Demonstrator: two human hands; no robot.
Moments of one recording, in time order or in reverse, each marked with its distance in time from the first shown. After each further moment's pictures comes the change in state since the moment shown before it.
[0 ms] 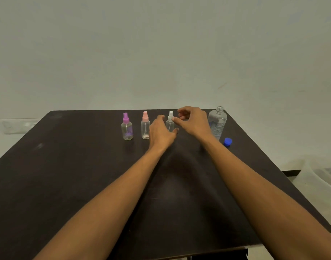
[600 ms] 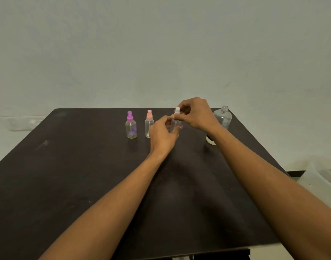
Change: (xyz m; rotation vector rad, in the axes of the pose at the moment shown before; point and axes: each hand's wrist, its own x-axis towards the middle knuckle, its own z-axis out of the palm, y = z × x) left_hand -0.023 0.001 -0.016 -0.185 0.076 0.081; right_hand 0.012 -0.030 -0.021 -0.109 -0.177 -0.127
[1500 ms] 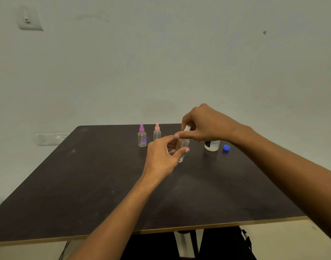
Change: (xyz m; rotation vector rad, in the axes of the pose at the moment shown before) left_hand -0.121 0.079 -0.100 0.015 -0.126 0.128; right_hand -0.107 -0.117 -0.100 -0.352 -0.234 -0.364
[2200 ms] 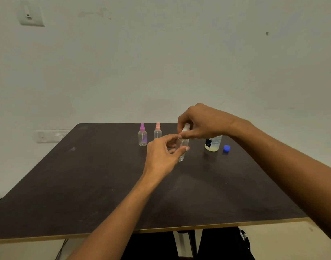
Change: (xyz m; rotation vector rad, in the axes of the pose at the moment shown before) left_hand -0.001 0.001 -0.003 -0.078 0.025 -0.028; right_hand 0.012 -0.014 -0.010 -0.023 -0.187 0.012
